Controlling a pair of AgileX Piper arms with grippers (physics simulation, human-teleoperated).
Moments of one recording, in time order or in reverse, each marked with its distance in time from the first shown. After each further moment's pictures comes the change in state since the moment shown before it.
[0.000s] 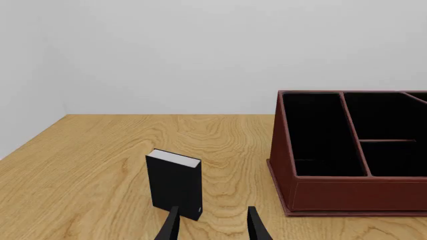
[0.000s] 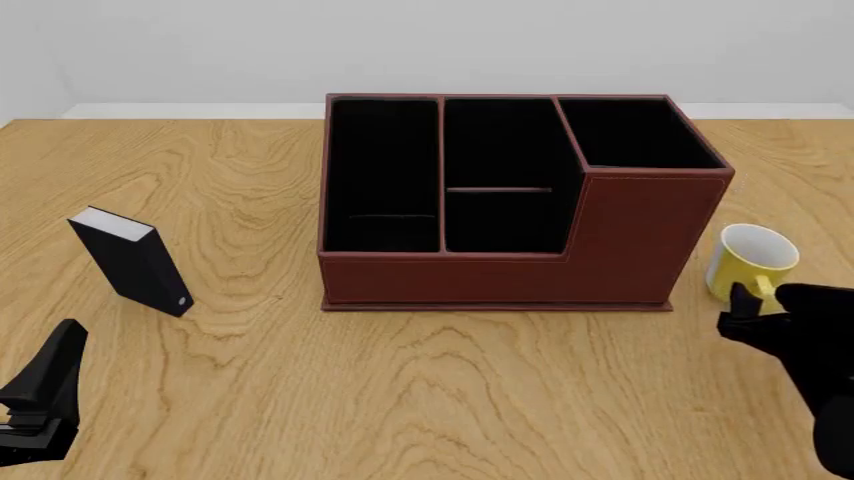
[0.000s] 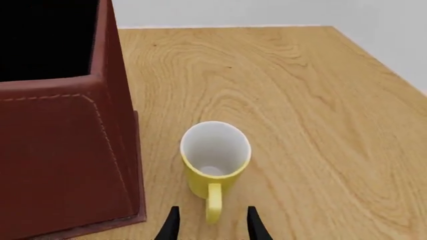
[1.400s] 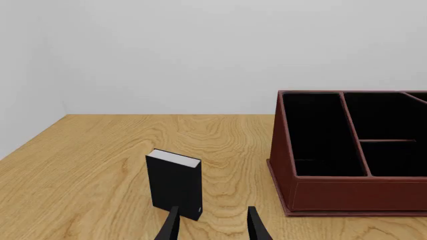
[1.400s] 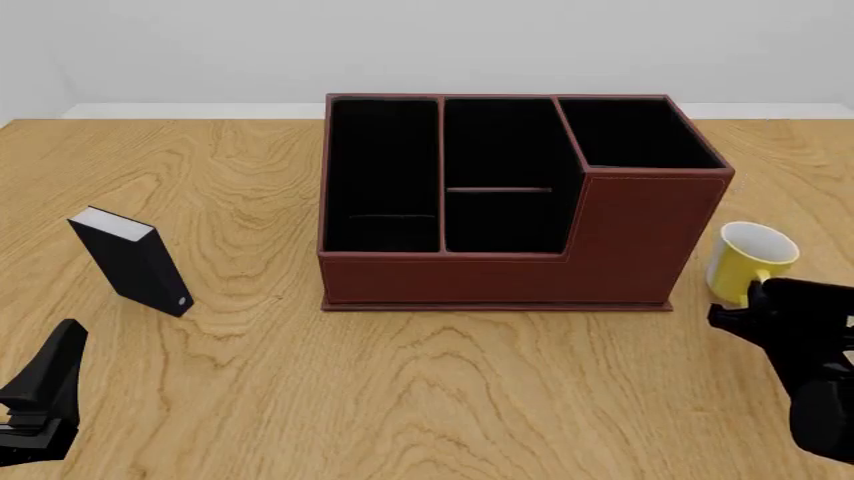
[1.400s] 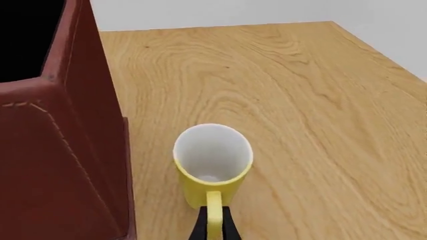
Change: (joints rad) left arm 0.000 0.000 0.000 0.000 0.000; right arm -0.001 0.191 -0.097 -0.104 0.027
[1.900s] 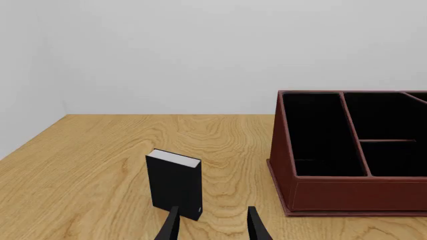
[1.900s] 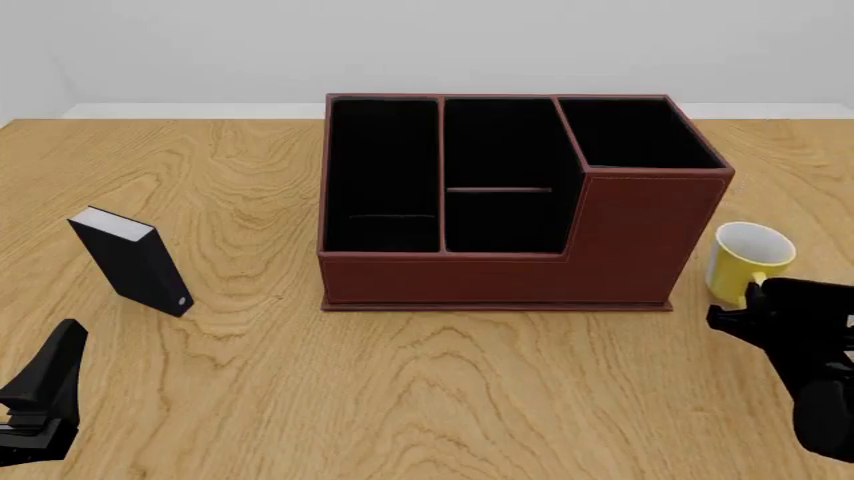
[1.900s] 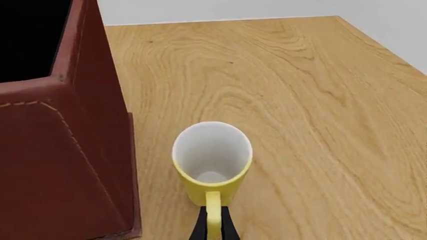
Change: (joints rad) left arm 0.000 0.000 0.000 0.000 0.000; right arm 0.004 -0.040 0.010 0.056 0.003
